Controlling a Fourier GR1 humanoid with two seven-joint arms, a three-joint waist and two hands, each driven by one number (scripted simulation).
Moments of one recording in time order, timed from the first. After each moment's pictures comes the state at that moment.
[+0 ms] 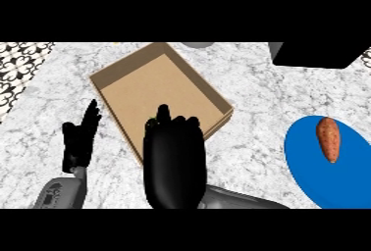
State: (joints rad) left arm -0.16 0.15 0.02 -1.24 -0.02 0.18 0.03; right arm -0.80 -0.02 0.86 -1.67 1.05 0.09 1.24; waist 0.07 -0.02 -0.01
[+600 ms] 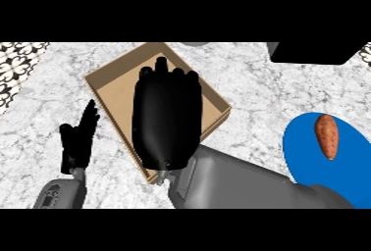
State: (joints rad) left arm -0.15 0.14 0.03 -1.26 -0.02 0.19 0.03; right arm -1.02 -0.02 0.70 -1.53 1.01 0.10 1.24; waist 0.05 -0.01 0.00
